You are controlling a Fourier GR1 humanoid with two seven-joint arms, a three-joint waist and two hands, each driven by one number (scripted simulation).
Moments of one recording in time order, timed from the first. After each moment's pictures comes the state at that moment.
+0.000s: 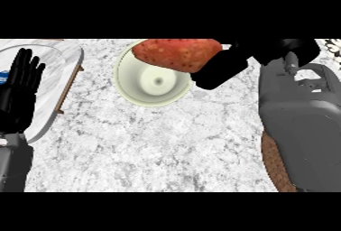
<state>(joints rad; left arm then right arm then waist) -0.27 0.30 0.22 -1.47 0.14 0.01 -0.02 -1.01 -0.16 0.12 -1.62 0.56 0.41 0.93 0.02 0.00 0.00</state>
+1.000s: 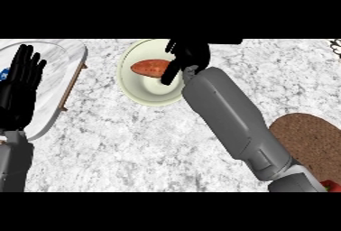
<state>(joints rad) -0.30 0.30 0.22 -1.48 0.13 0.00 0.00 -1.12 0.00 0.28 -0.79 0.63 -0.14 0.78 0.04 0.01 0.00</state>
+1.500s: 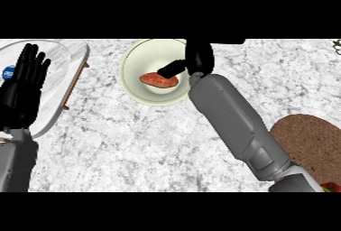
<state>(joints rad) -0.31 0.29 0.21 -1.47 0.13 0.00 -0.01 -1.08 0.00 0.25 -0.69 0.43 -0.50 0.52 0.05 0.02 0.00</state>
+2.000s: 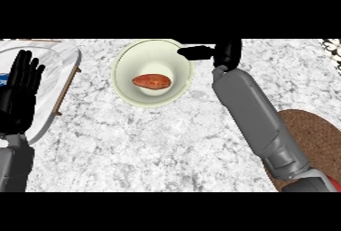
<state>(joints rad) -0.27 0.29 0.23 -1.47 0.12 0.01 -0.02 -1.02 -0.07 0.12 -0.76 0.38 -0.71 0.40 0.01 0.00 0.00</state>
